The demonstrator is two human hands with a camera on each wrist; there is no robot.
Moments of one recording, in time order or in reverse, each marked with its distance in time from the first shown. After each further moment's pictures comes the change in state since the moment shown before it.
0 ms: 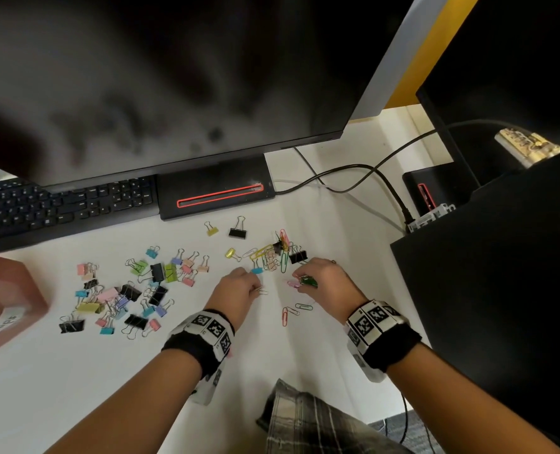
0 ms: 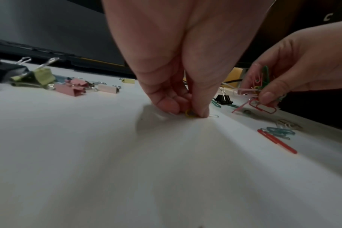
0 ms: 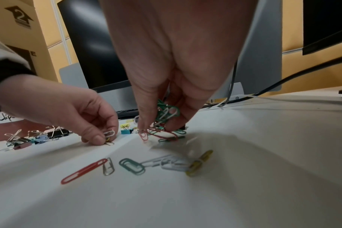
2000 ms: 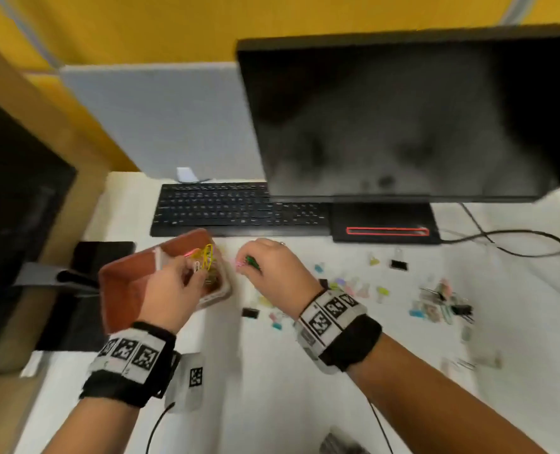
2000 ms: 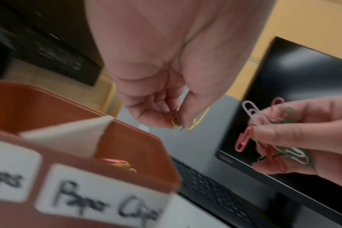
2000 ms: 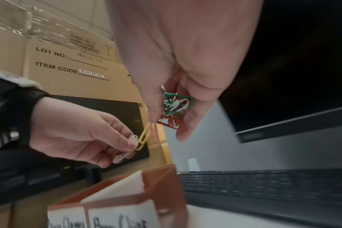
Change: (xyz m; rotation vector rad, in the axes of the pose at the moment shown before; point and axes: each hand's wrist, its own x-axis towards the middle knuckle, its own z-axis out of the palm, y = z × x) left_hand -0.177 -0.194 -0.231 -0.134 0.614 -0.520; right_hand 0.088 -0.340 0.128 0.103 -0.116 -0.486
